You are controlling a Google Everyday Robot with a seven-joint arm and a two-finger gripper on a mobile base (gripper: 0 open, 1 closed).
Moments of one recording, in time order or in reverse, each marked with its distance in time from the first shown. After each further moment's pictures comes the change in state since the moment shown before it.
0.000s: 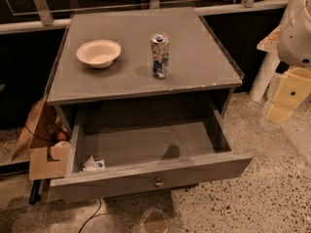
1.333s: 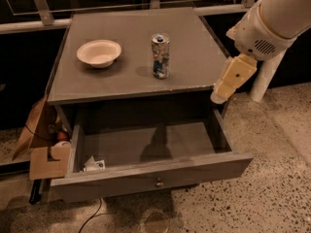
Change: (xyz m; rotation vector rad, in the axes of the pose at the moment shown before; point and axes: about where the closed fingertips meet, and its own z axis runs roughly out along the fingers) arm -0.062 -0.063 0.046 0.096 -0.199 0.084
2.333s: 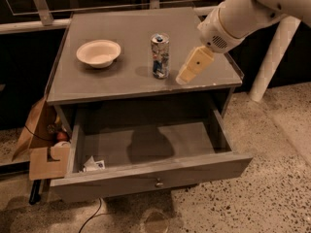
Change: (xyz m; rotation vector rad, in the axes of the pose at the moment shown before) arm -0.060 -0.054 0.073 0.044 -0.162 0.040
